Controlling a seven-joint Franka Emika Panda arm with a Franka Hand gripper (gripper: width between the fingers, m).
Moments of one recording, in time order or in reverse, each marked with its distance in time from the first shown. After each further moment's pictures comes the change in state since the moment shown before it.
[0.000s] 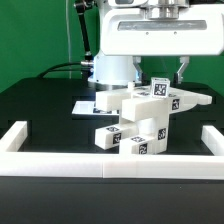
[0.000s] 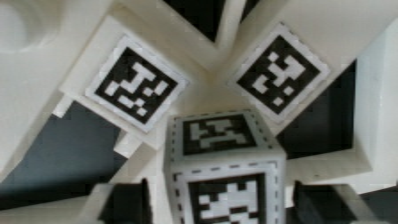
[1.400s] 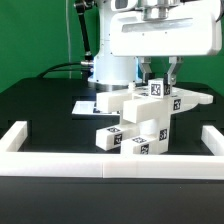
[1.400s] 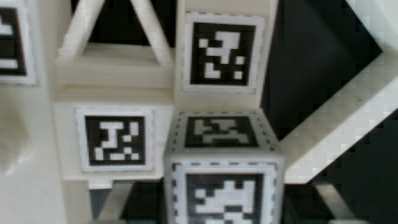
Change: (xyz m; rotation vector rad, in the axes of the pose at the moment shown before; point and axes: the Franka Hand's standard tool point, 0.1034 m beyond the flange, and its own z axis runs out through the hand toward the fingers) arm 0.003 0.001 0.001 0.001 -0.004 0.625
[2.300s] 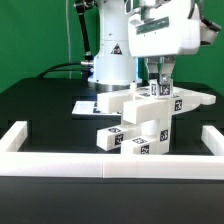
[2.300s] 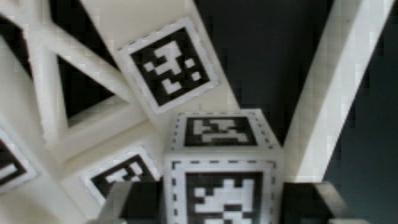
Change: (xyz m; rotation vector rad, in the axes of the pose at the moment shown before) arm 0.003 0.000 0.000 0.034 -0.018 0.605
